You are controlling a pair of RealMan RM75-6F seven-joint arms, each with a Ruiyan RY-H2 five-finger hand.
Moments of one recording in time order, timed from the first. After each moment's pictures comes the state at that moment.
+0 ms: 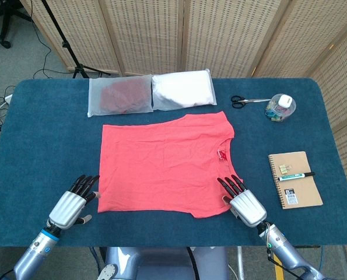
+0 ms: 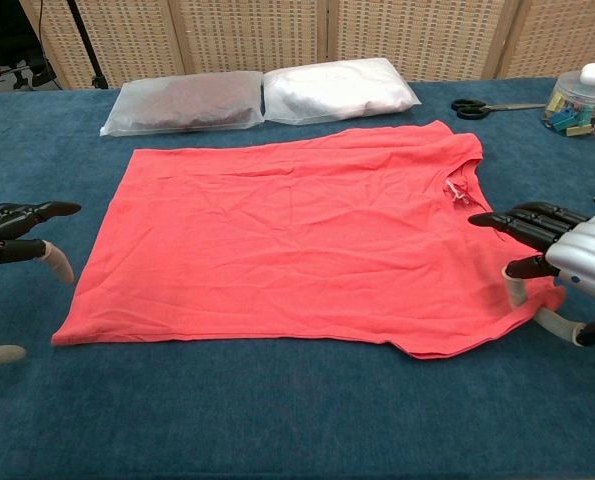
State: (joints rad) left arm -0.27 -1.57 0.08 -1.20 1.76 1.35 -0.01; right arm 0.38 -1.61 -0.10 -1.10 -1.77 1.31 -0.09
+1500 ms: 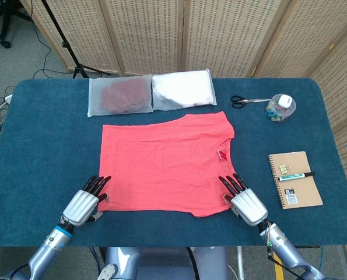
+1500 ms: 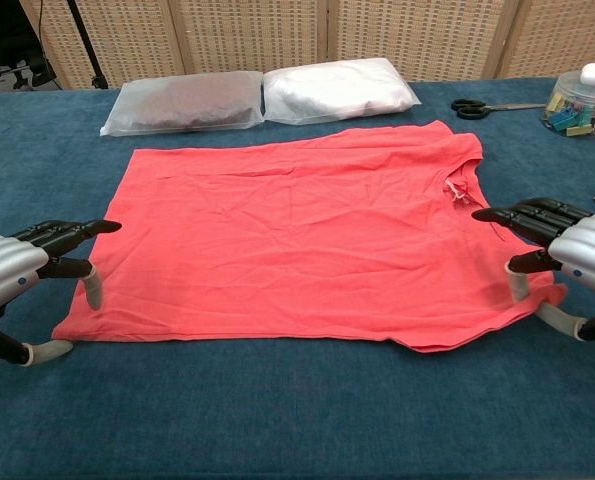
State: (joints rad) left arm -0.33 -1.63 0.09 -1.21 1.69 1.26 0.06; right arm 0.38 -1.60 -0.10 -1.11 -1.75 1.31 -0.09
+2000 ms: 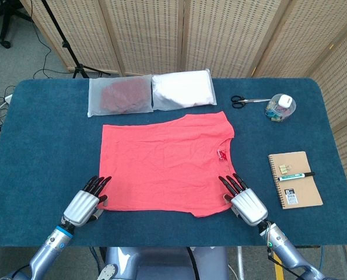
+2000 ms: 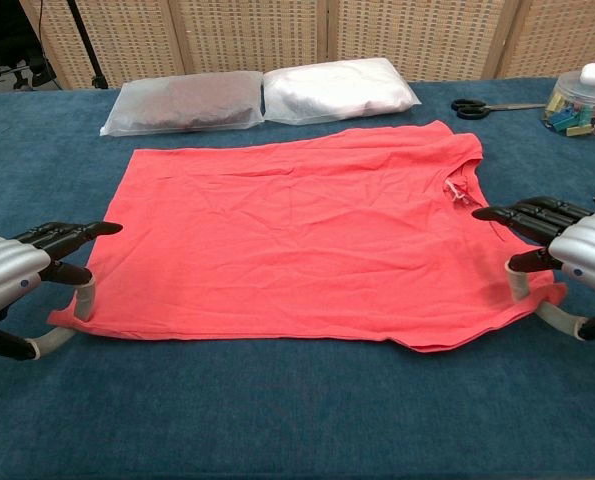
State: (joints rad) left arm -0.33 -1.64 0.10 -1.20 1.68 1.27 0.06; right arm 0.38 -1.60 -0.10 -1.12 -1.75 1.31 -0.09
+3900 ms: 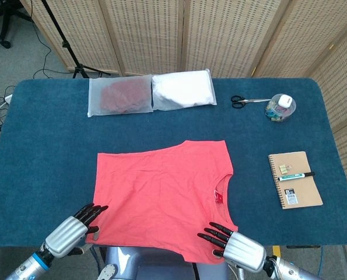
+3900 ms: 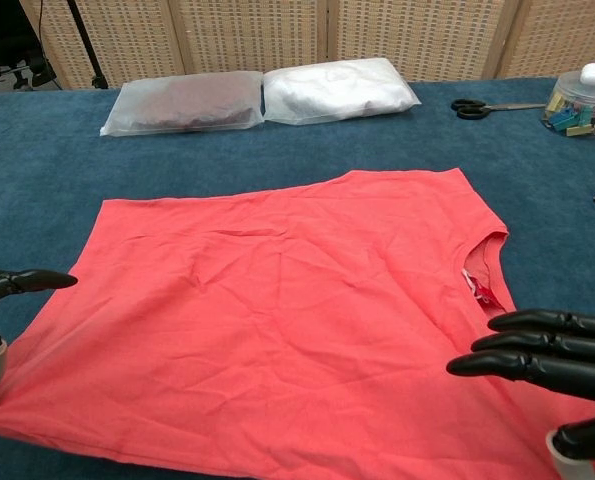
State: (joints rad) left arm -0.32 -1.25 0.32 -1.64 1.85 1.28 -0.06; right arm 0.47 -1.32 -0.36 -1.45 -2.16 1.37 0.02
